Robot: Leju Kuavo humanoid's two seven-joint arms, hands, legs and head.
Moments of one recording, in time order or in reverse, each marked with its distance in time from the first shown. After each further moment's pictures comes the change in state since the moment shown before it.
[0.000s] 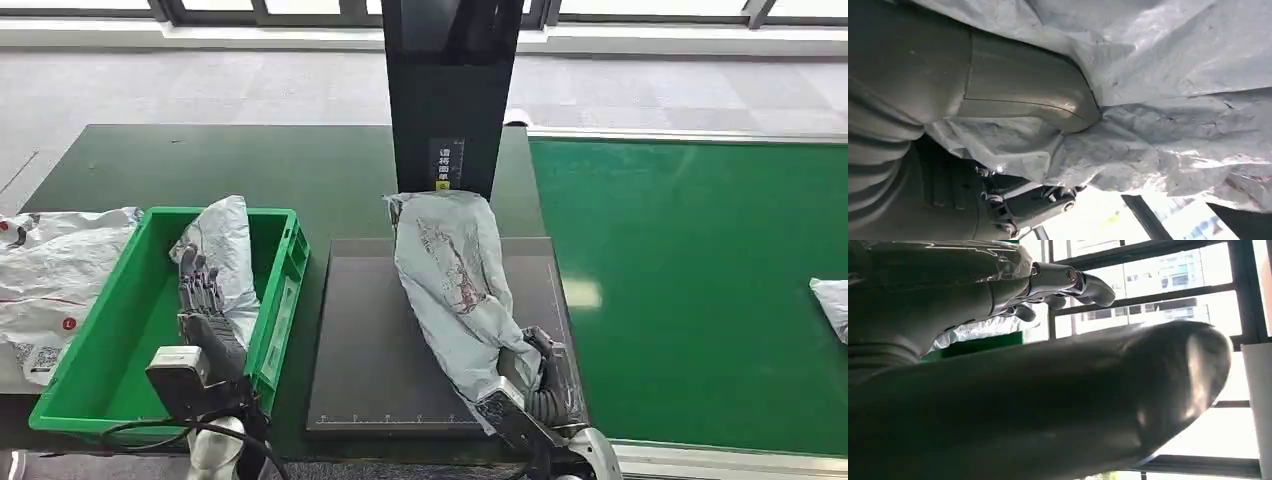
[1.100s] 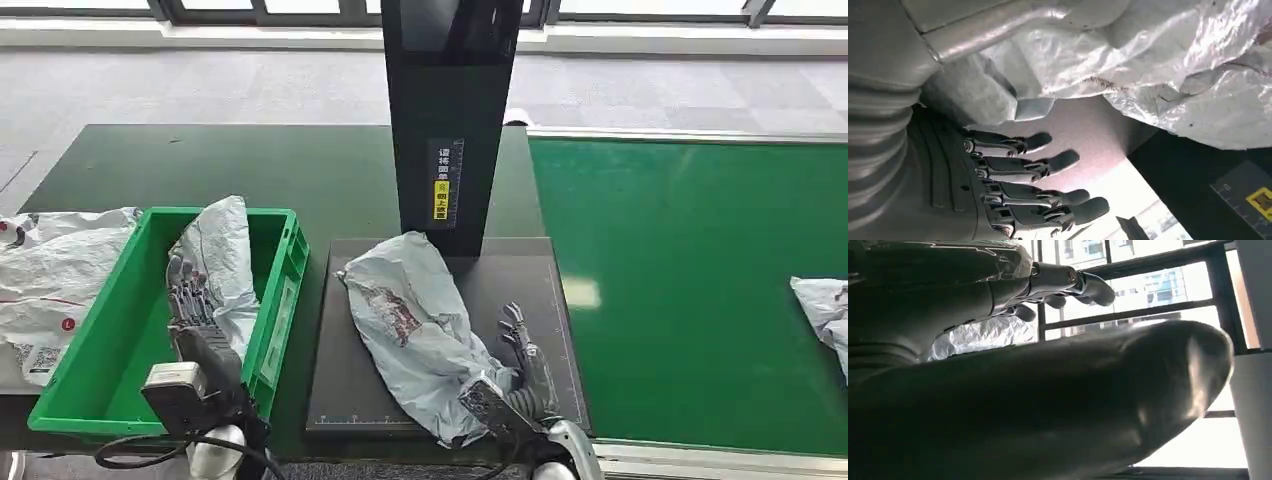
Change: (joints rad) left arm 0.040 -0.013 -0.003 -0.036 -0.030 0.069 -0.062; right arm -0.070 0.034 -0.010 0.175 -0.021 0.055 -0.038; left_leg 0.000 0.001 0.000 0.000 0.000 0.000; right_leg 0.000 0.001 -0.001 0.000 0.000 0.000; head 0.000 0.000
